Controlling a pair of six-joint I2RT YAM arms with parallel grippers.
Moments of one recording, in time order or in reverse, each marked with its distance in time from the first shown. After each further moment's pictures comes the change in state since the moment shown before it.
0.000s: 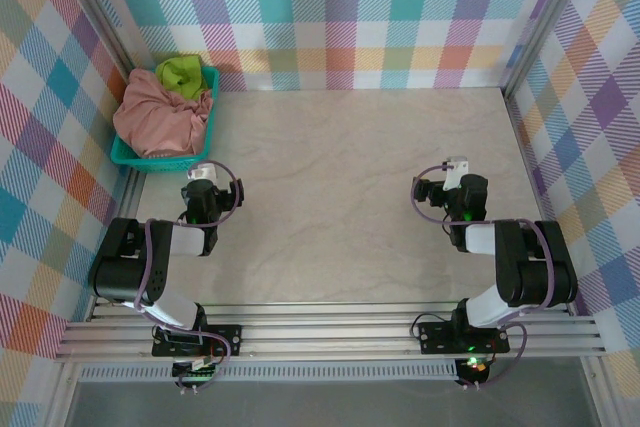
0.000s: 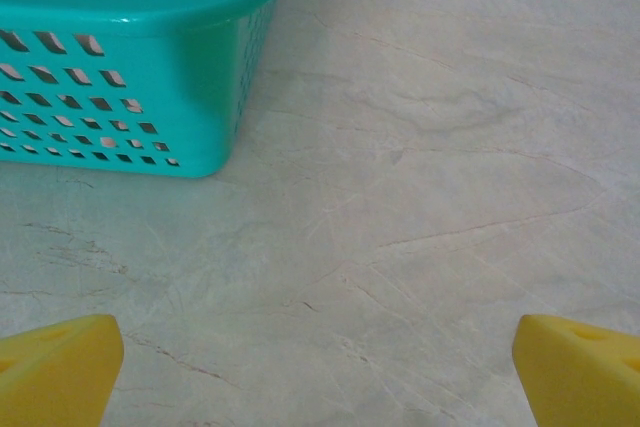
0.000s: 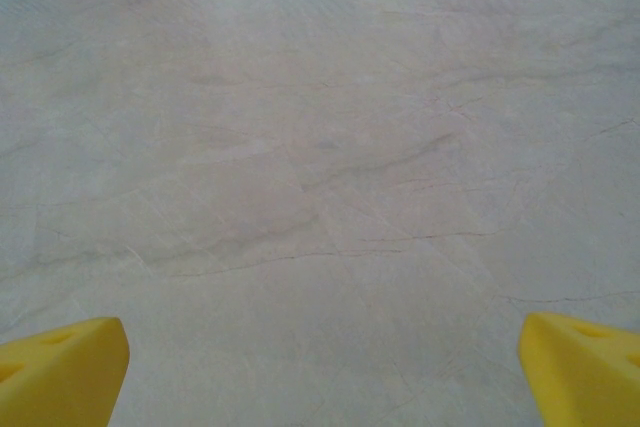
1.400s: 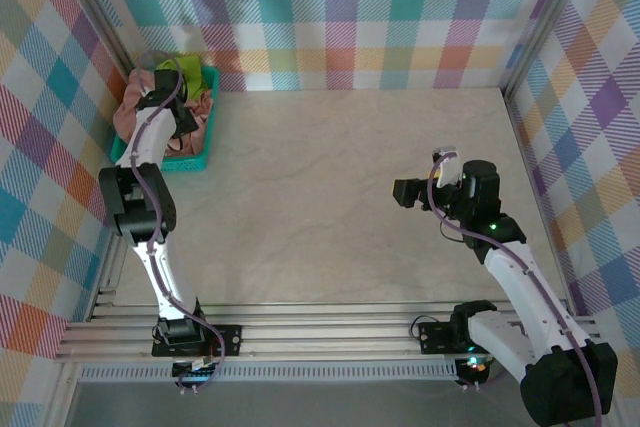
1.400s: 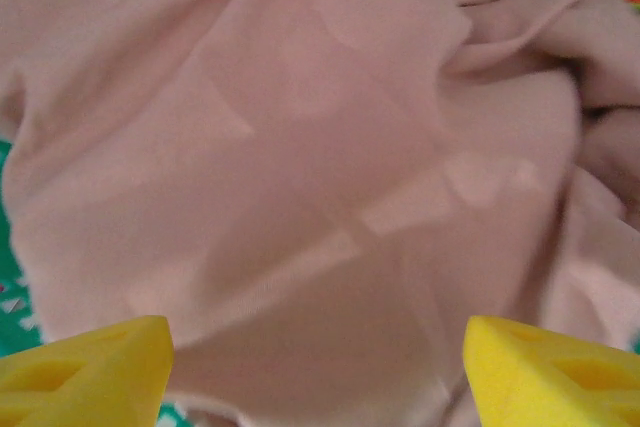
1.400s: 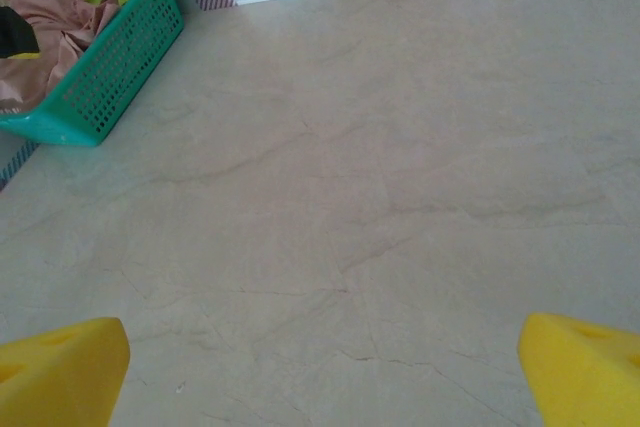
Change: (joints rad) left arm 0.211 0.523 1.445 -1.483 -0.179 -0.244; right arm 0.198 -0.595 0.280 -0.961 -0.211 0.173
